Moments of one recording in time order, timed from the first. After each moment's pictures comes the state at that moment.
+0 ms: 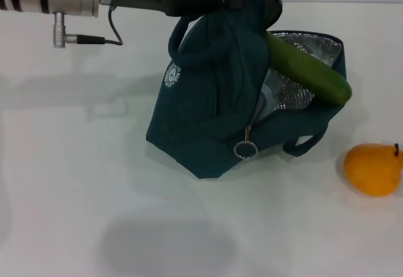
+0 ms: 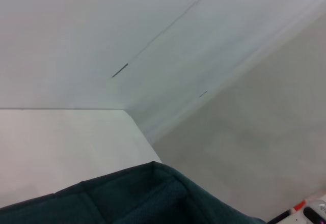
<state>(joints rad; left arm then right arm) -0.79 -2.01 0.82 0.79 1.86 1.62 -2.39 0.39 1.91 -0.62 -0.75 -1.99 -1.79 1.39</state>
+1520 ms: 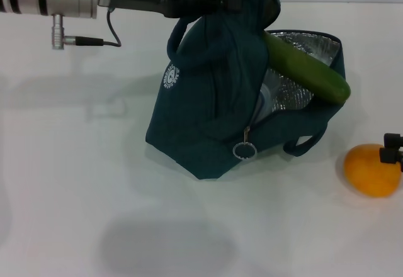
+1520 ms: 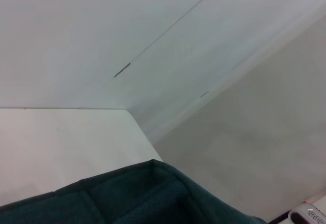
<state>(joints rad) -0.79 -2.01 0.82 0.79 1.86 1.62 -2.39 0.41 1.95 -0.71 -0.74 -2.00 -1.69 1.39</state>
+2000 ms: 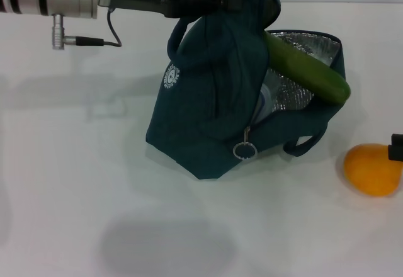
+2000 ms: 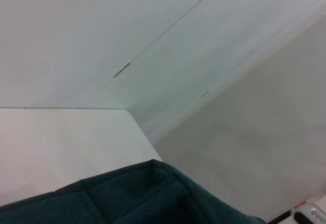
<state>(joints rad) -0.79 -2.01 0.82 0.79 1.86 1.62 -2.39 0.40 1.94 -0.68 -0.74 -2.00 -1.72 1.39</state>
